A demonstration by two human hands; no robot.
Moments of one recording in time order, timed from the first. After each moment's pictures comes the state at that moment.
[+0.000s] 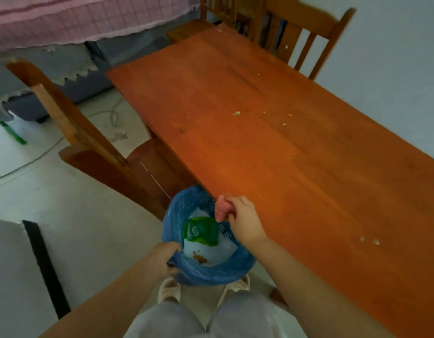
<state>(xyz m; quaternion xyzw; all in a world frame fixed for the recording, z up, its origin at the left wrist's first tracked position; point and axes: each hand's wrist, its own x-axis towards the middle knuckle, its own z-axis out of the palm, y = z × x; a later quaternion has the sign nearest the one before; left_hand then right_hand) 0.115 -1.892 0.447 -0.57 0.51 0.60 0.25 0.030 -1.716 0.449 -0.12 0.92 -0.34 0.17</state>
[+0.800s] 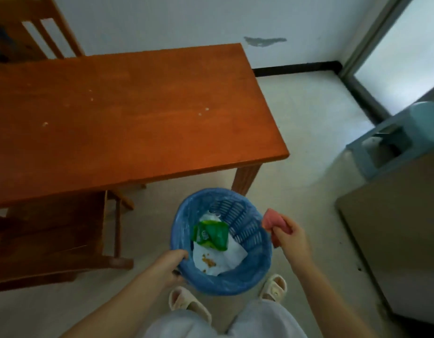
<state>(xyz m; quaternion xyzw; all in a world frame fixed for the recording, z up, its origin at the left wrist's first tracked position) 0.241 -1.829 0.440 -0.24 0.71 0.40 0.54 0.425 -1.648 0.453 0.55 0.63 -0.53 -0.15</state>
